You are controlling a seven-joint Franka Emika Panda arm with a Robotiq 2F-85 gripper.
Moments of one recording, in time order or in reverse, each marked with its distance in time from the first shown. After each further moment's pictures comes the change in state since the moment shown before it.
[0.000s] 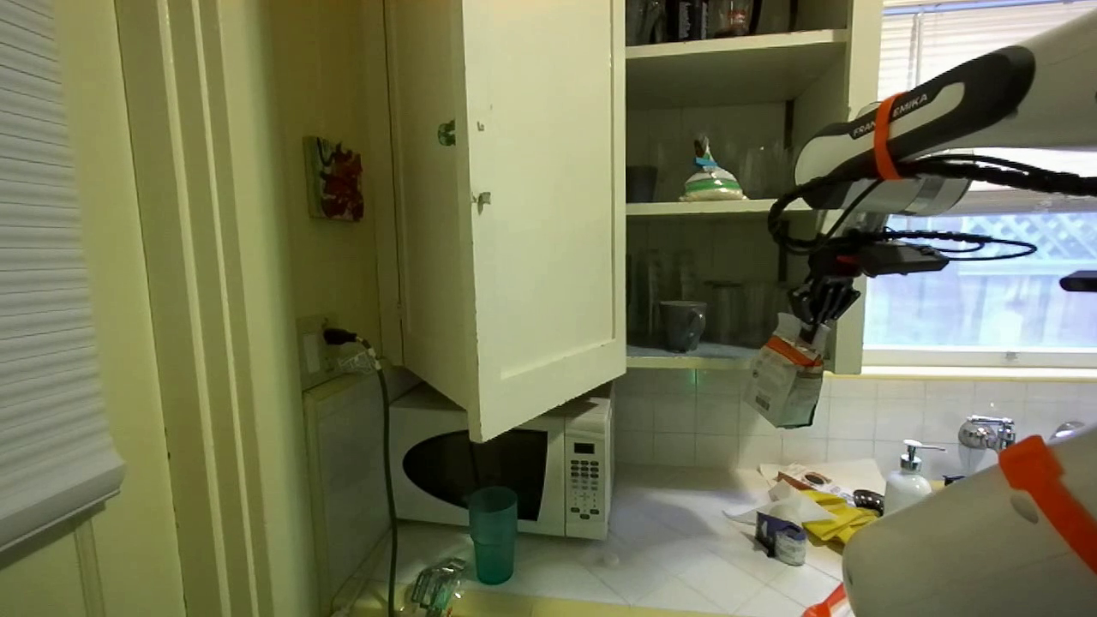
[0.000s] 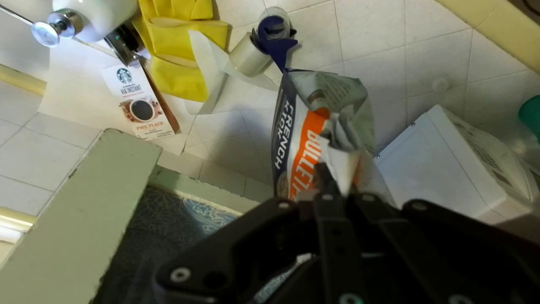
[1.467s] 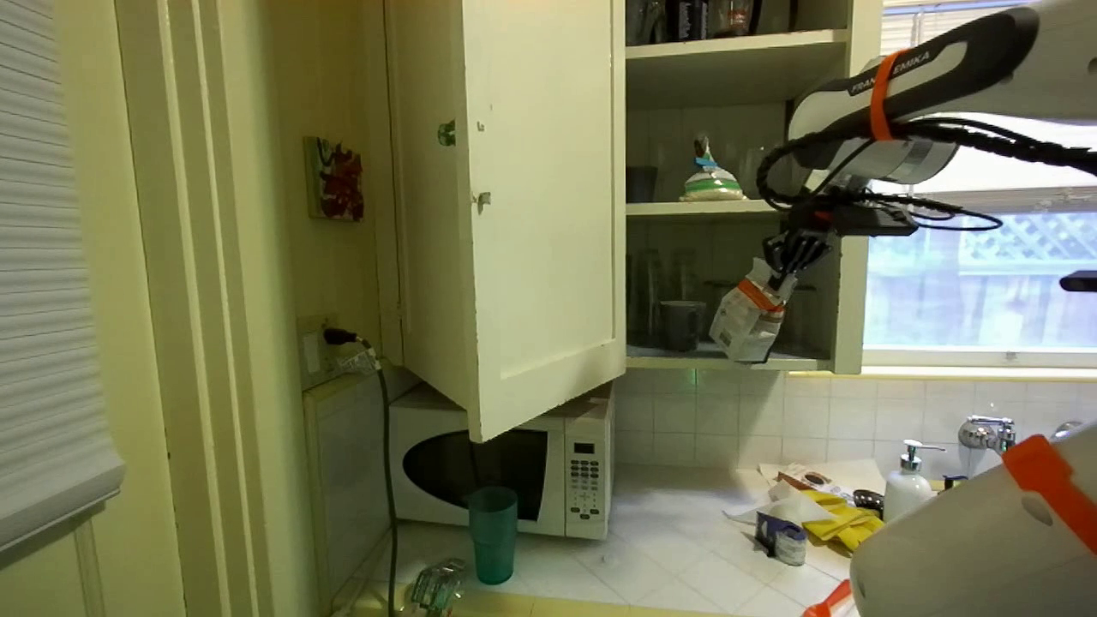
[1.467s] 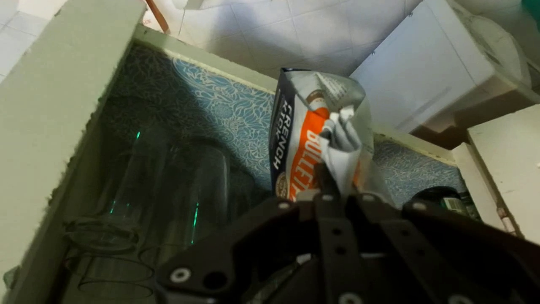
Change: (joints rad) arm 0.084 0.022 -0.007 0.122 0.091 0.116 0.045
